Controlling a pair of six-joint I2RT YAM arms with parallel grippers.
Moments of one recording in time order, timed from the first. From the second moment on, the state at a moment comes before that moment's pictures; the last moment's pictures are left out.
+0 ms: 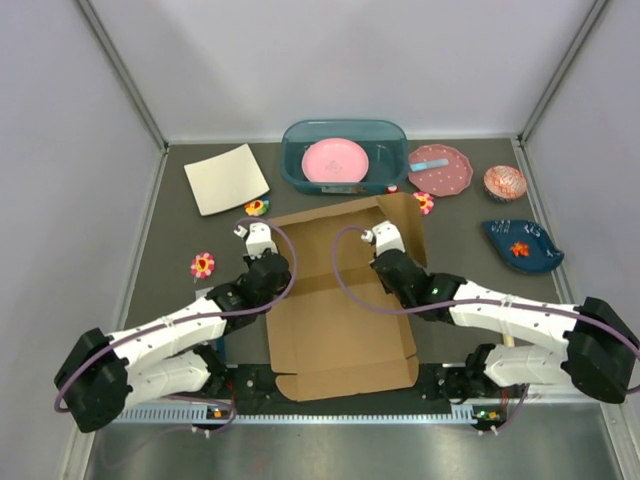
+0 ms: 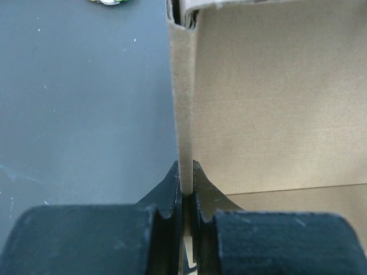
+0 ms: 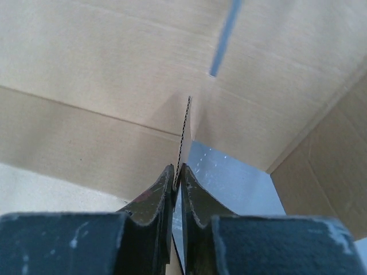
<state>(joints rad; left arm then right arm) -0.82 1.03 0.51 -0.06 -0.67 -0.64 0.96 1.16 0.67 -0.21 0.57 0.24</state>
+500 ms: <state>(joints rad) -0.83 1.03 0.51 -0.06 -0.60 -0.61 1.08 1.13 0.76 -0.24 0.69 0.11</state>
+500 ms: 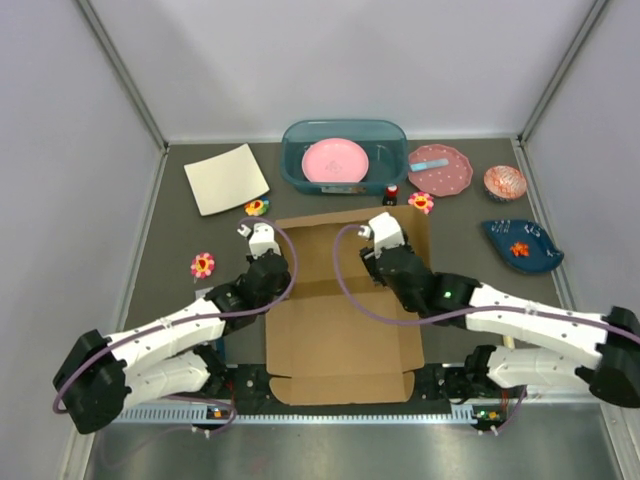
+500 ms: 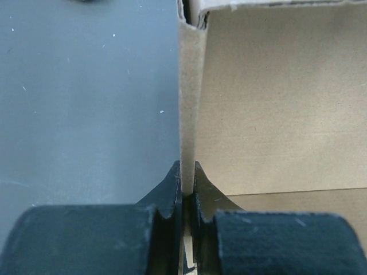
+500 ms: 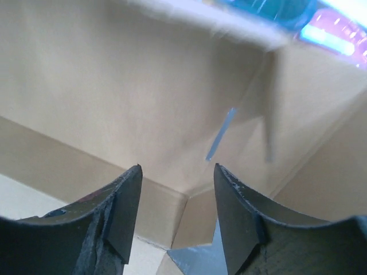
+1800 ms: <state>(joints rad) -0.75 0.85 0.39 0.02 -0.37 -0.55 0.51 0.74 0.67 -0.23 0.05 0.53</state>
